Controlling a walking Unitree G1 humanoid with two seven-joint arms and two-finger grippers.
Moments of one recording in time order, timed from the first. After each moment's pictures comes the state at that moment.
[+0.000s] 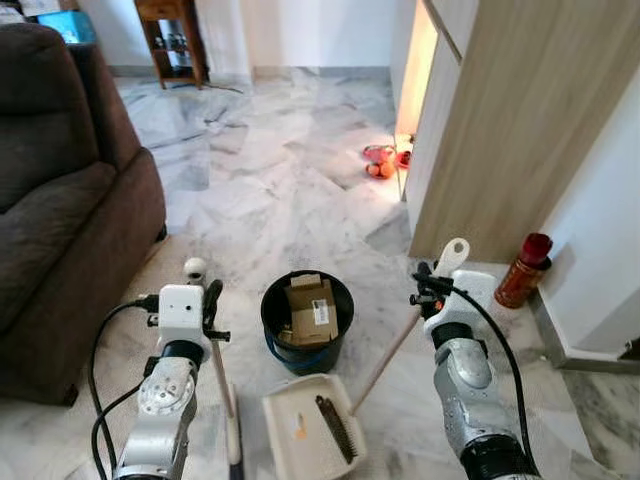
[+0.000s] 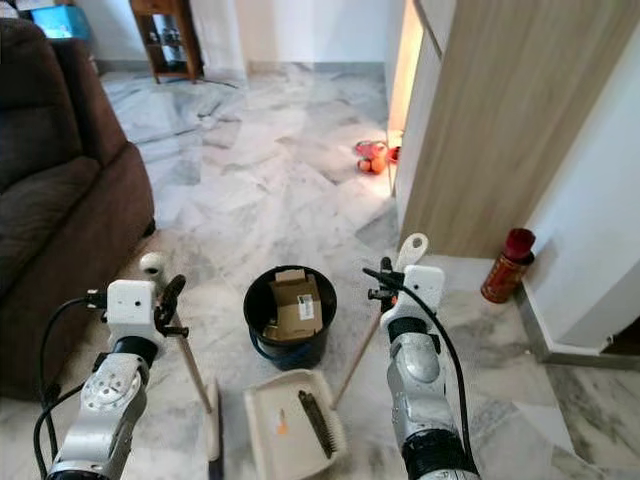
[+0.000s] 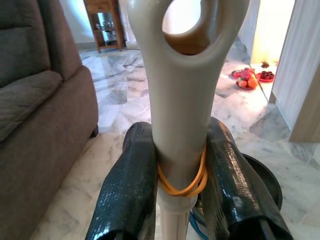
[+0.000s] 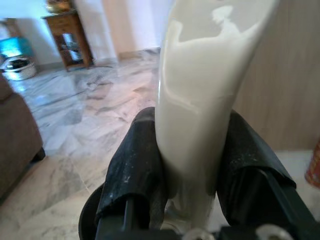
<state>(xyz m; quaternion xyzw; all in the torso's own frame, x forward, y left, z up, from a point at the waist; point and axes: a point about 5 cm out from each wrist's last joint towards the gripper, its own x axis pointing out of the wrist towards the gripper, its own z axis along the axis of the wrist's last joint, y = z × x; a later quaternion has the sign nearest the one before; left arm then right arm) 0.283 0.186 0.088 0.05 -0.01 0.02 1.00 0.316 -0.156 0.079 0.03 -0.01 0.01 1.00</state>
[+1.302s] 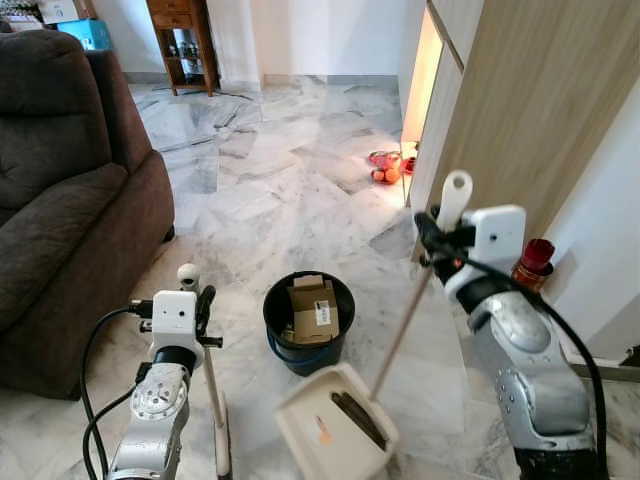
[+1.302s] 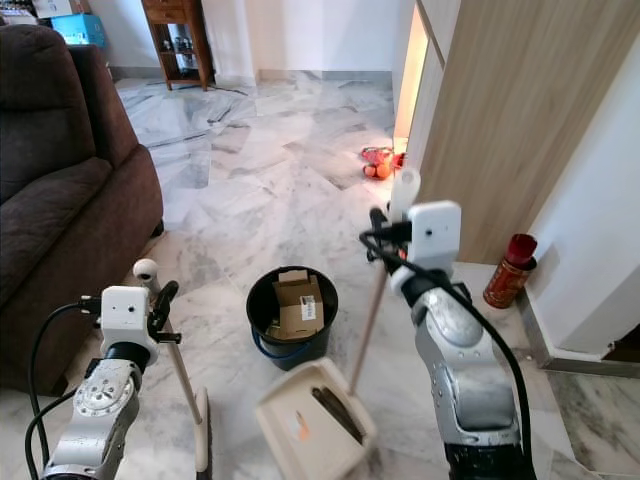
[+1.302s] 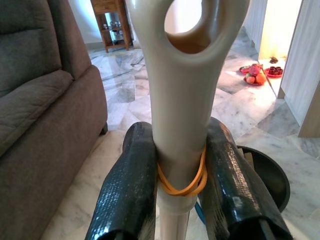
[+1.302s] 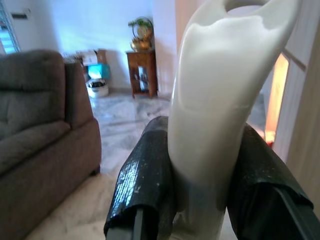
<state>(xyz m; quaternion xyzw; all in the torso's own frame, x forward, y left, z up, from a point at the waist) 0.282 0.193 0.084 0.07 0.00 0.03 1.00 0.300 -0.146 0.205 0.01 -0.07 0.12 0.99</state>
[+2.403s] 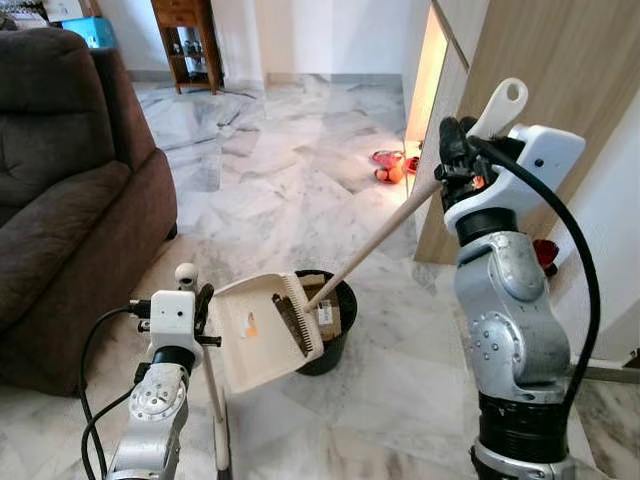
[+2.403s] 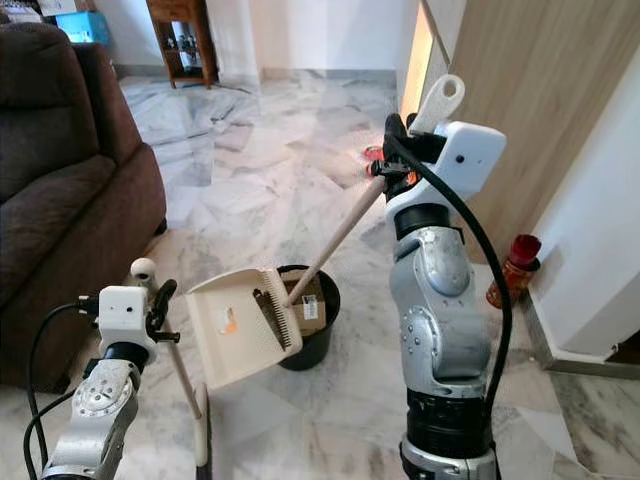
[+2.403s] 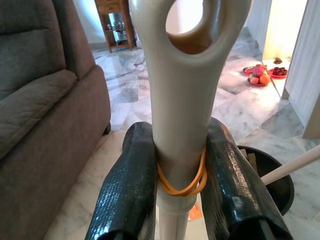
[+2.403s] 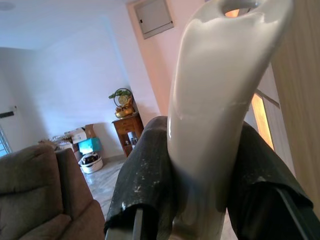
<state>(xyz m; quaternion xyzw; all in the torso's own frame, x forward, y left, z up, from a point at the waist) 0.280 0.197 0.083 0.07 -0.01 0.04 1.00 0.314 -0.129 0.254 0.13 -0.18 0.04 0.97</state>
